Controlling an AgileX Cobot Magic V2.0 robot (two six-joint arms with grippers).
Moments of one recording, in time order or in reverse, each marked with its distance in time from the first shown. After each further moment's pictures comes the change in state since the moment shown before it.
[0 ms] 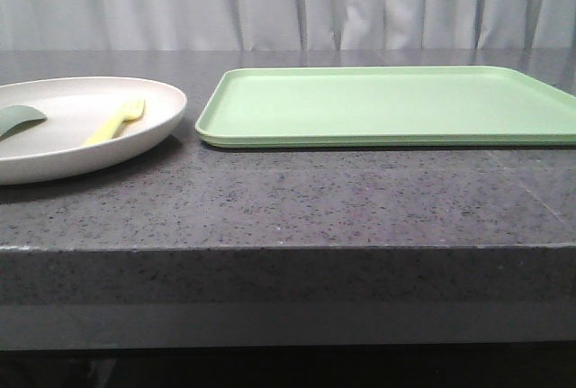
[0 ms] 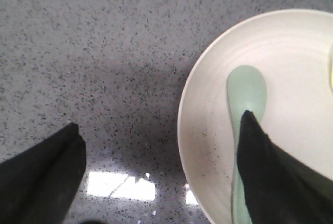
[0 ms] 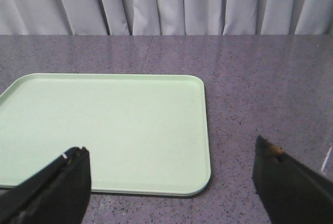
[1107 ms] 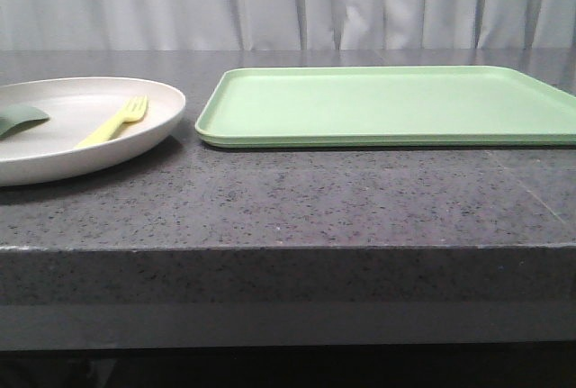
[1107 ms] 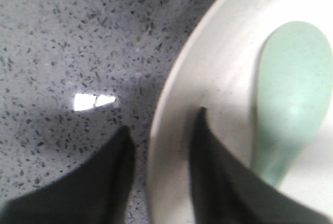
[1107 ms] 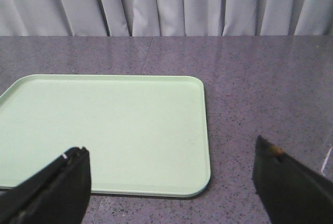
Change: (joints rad) left arm 0.000 0.301 -0.022 -0.075 0.017 0.000; right arm 0.000 0.000 0.000 0.000 -0.004 0.000
